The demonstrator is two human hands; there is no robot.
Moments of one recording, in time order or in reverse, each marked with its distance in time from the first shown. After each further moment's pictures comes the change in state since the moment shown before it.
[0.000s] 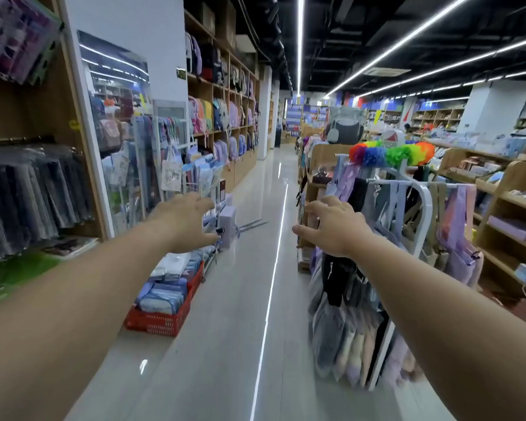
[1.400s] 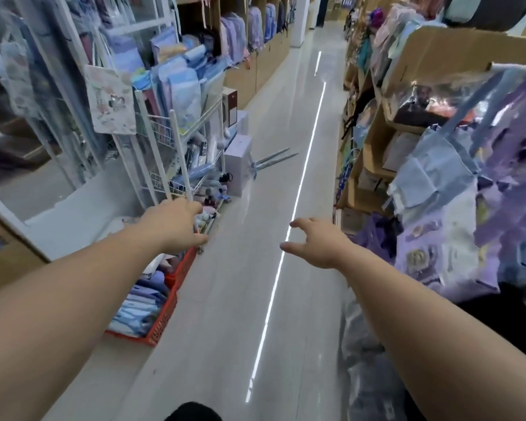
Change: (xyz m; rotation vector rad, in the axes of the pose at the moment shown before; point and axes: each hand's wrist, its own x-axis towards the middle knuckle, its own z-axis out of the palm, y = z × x) left_hand 0.712 -0.145 0.404 -0.029 -0.472 -0.152; right_hand 0.729 0.130 0.437 0.225 -0.580 -0.036
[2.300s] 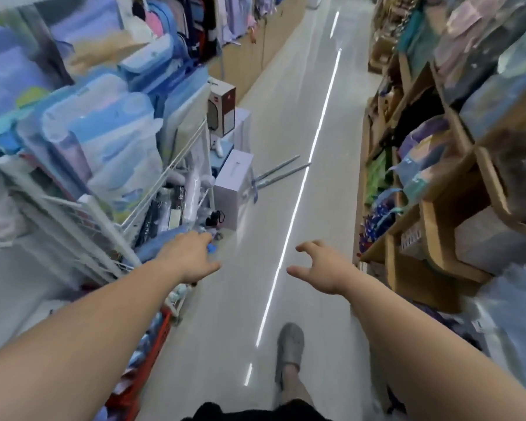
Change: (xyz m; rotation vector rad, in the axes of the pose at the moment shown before) left_hand 0.615 -0.064 0.009 -0.175 -0.212 -0.041; right_hand 0.592 0.089 -0.105 0.045 -0.189 0.087
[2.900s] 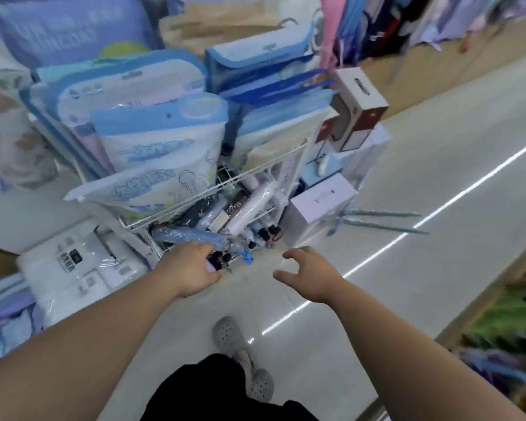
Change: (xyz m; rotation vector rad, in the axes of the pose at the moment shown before) left_hand 0.147 -0.018 -0.006 -0.403 -0.016 -0.582; right_hand 0.323 -0.078 -0.081 -0.249 -0.382 -0.501
